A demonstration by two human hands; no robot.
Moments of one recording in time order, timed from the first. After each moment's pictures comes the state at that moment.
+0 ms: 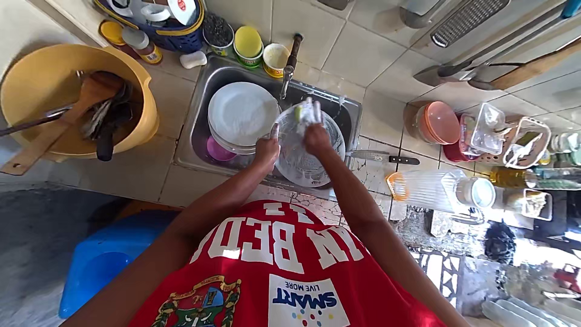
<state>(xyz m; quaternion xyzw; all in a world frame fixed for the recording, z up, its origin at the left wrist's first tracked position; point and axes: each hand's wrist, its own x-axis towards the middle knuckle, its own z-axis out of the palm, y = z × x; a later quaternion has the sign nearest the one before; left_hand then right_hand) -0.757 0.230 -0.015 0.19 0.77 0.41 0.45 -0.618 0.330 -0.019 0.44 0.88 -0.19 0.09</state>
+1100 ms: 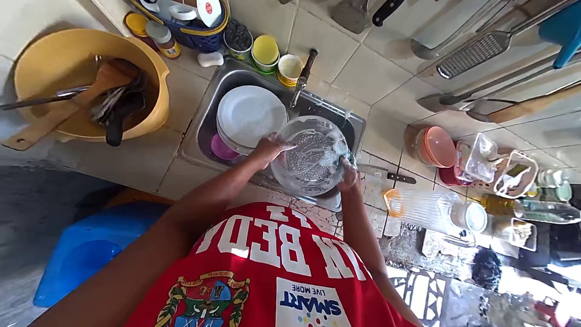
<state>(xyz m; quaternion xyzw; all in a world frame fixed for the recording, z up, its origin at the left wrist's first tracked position) -0.788 0.230 -0.034 0.23 0.65 0.46 0.56 -0.517 0.302 -0.050 0.51 0.31 -0.69 -0.40</state>
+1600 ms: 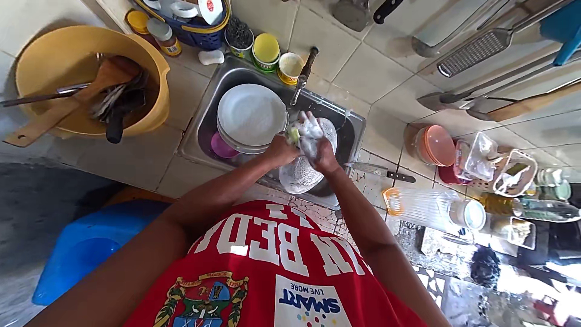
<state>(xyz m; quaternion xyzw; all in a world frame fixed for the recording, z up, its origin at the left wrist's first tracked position) -0.768 0.226 0.018 0.44 0.64 0.40 0.48 -0.612 0.302 0.009 0.32 0.87 -0.31 -0.22</state>
